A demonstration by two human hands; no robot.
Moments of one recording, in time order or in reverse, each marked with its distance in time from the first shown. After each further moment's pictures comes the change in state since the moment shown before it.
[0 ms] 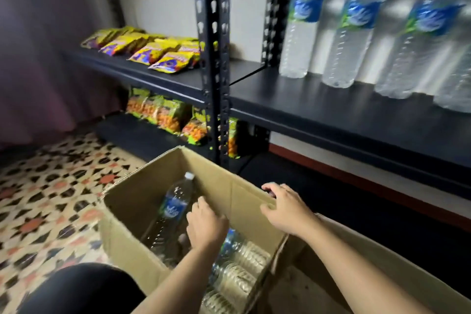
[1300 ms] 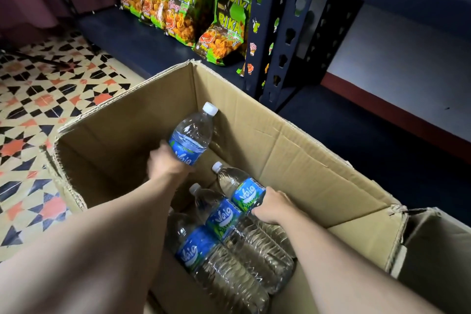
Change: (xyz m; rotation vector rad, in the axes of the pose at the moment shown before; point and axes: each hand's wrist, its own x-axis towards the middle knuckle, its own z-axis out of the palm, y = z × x) left_hand 0.200 -0.143 0.031 0.113 0.034 -0.283; right_hand 0.126 0.042 0.245 -0.151 -0.538 0.469
